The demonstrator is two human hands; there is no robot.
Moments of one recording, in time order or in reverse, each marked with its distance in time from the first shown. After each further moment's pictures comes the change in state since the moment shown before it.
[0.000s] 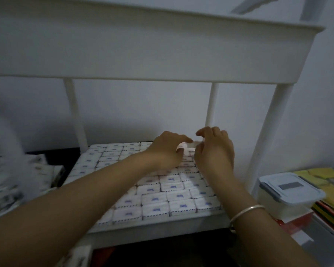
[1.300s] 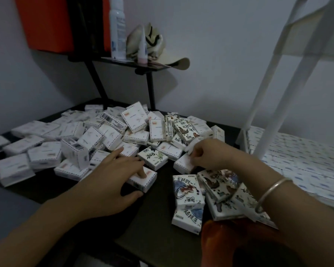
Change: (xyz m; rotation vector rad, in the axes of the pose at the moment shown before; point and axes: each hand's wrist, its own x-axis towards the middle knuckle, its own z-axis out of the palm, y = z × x) left_hand -0.480 -0.142 -0.118 0.324 0.145 -0.434; right_hand -0.114 -0.347 0.014 0.050 -1.122 -0.574
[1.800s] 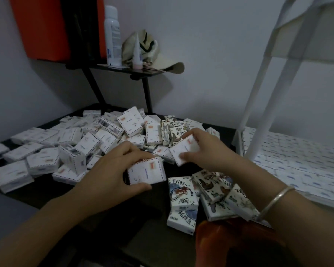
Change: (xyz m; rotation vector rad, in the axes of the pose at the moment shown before) left_hand 0.014 0.021 -0.016 -0.173 0.178 -0.058; right_hand -0.023 -0.005 -0.004 0.425 0.201 -0.077
